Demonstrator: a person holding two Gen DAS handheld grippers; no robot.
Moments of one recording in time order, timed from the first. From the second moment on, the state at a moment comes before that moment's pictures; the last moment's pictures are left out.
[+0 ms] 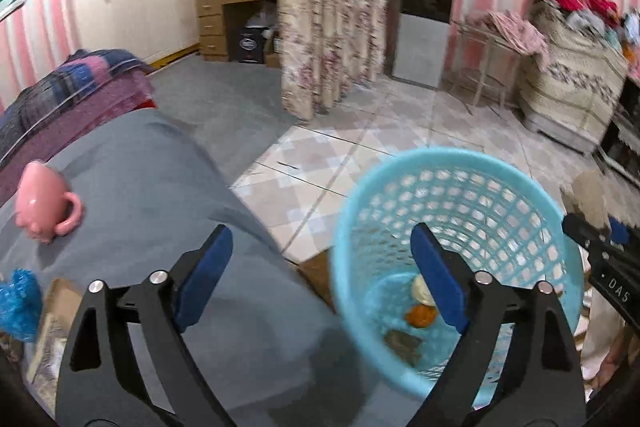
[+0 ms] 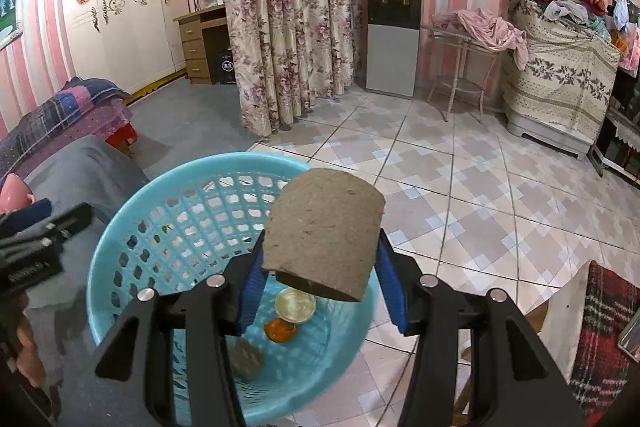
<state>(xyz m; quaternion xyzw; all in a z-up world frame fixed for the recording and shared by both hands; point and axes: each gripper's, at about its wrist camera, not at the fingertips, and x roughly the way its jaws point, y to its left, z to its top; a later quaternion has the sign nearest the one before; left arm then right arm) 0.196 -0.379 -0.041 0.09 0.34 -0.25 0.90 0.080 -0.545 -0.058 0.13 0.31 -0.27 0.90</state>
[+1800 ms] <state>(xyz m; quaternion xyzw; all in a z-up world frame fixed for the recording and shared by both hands) 0.138 -0.093 0.034 0.04 0.29 -0.05 0.95 0.120 -0.345 -0.008 0.04 0.28 -0.10 0.96</state>
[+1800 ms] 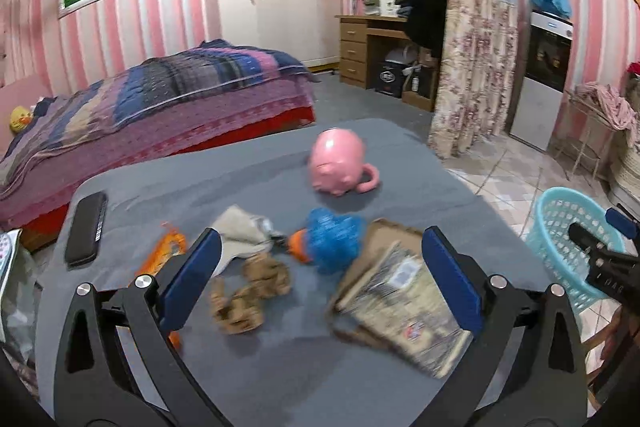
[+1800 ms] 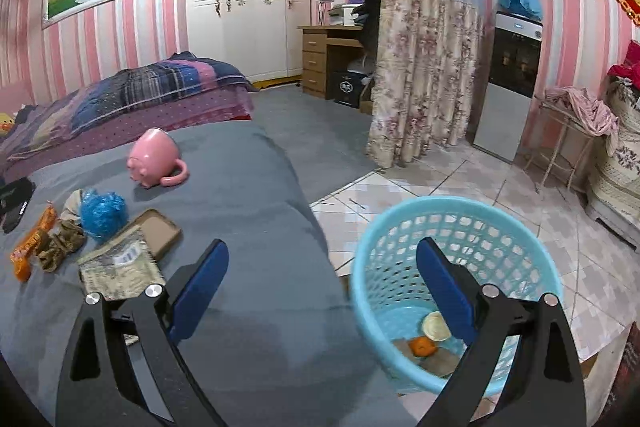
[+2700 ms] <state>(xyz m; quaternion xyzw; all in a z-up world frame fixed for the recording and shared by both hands) 0.108 0.058 -0.055 0.00 0.36 0.06 0.93 0.141 -0.260 -0.040 -0.02 0.33 -0.02 0.94</state>
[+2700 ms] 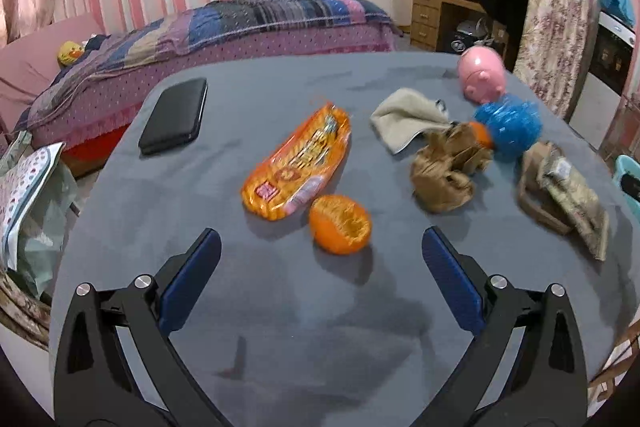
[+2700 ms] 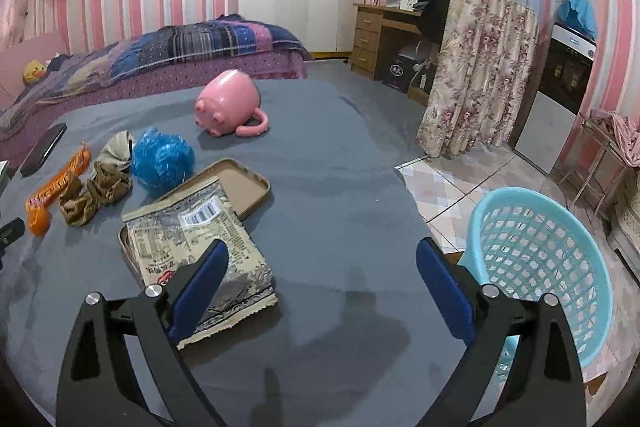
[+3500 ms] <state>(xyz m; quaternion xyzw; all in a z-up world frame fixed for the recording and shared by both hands) 0.147 0.053 -0.079 -0.03 0.42 0.03 0.91 0.172 -0.224 -0.078 -0.03 0.40 0.09 0.91</state>
